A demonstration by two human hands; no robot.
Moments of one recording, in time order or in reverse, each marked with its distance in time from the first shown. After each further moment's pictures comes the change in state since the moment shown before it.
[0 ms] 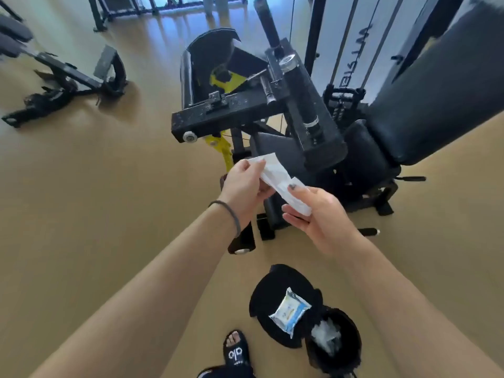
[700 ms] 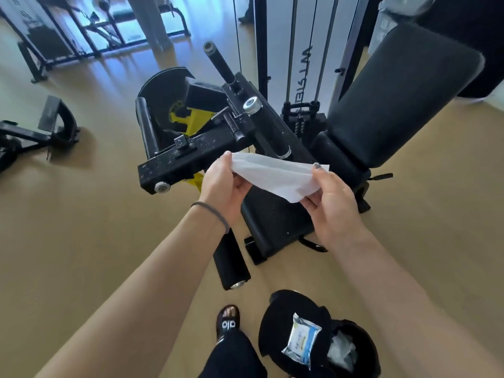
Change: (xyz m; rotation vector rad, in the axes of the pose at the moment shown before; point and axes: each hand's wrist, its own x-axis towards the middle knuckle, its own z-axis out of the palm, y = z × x) left_hand 0.067 0.067 0.020 -0.321 -0.063 -0.062; right_hand 0.039 -0.057 0.008 0.367 0.364 -0.266
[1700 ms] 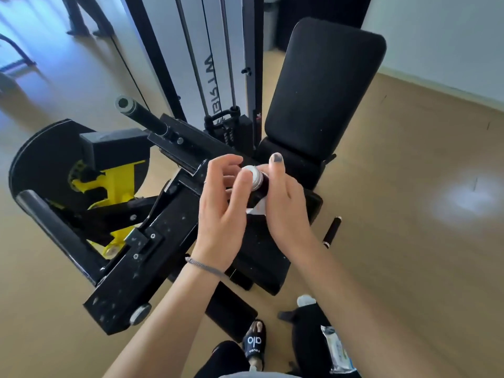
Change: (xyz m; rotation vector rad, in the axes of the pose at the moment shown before) left_hand 0.108 0.064 0.028 0.736 -0.685 0.639; right_hand 0.092 0.006 0.141 -0.508 0.286 -0.409
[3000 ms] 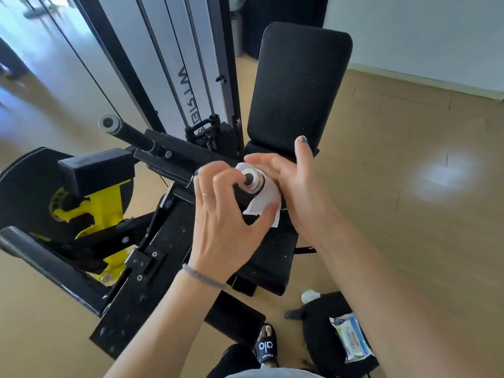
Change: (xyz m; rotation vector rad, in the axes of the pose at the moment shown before) left_hand 0.008 -0.019 -0.017 0.490 -0.094 0.509; right_hand 0.007 -0.017 -0.020 0.252 -0.098 0.240
